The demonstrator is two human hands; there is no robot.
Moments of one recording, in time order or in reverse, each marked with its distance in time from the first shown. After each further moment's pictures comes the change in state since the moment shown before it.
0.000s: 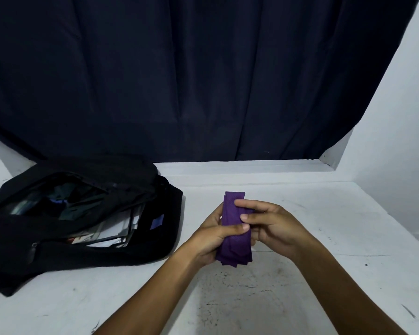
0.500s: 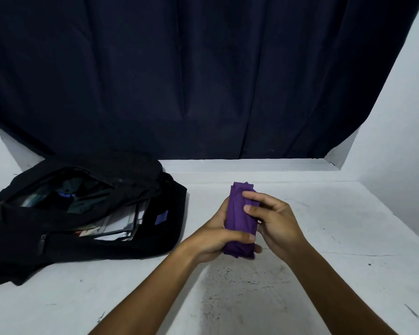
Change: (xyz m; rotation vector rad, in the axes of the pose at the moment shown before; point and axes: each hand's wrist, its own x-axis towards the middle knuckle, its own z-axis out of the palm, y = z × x) left_hand -0.014 0.008 0.001 0.232 -0.174 -0.004; right_hand -0.003 0.011 0.013 0.055 0.196 -0.237
